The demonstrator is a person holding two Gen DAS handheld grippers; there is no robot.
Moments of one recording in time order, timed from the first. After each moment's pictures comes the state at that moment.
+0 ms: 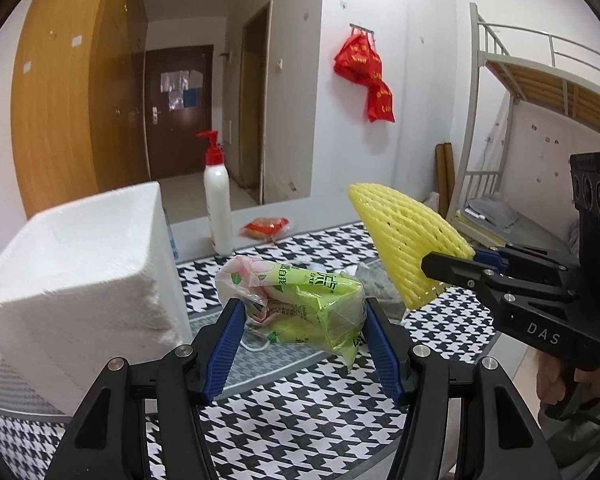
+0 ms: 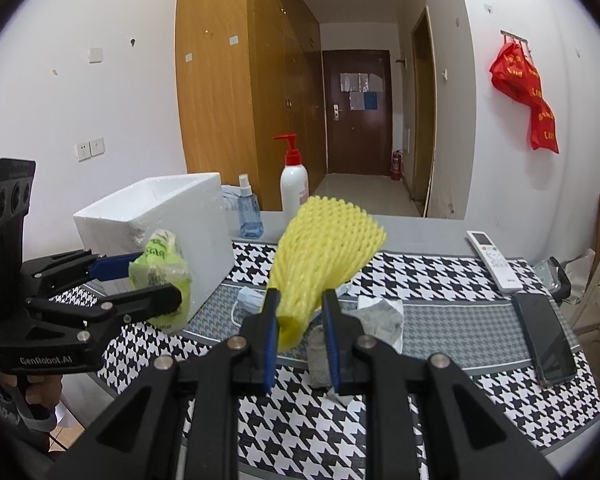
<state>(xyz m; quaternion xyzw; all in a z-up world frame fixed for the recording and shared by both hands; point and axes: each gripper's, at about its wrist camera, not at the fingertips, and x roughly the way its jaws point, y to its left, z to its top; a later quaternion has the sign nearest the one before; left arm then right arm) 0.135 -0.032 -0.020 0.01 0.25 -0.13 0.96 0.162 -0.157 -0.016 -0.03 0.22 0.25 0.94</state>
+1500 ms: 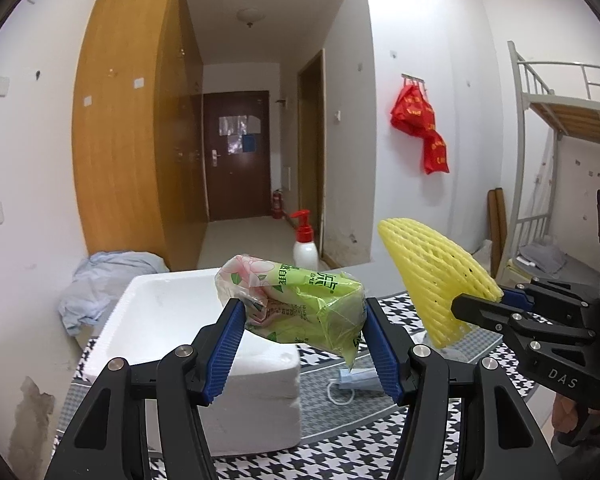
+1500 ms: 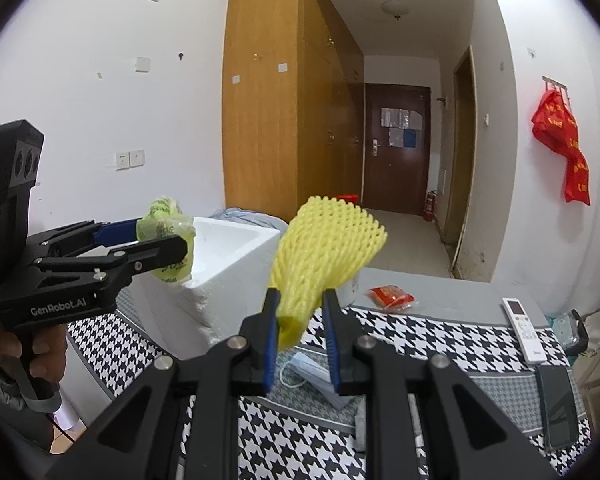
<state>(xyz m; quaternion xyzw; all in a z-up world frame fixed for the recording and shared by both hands) 0.120 0.018 0.040 0.01 0.17 -0.02 0.99 0.162 -0.112 0.027 -0.05 0.16 0.32 0.93</state>
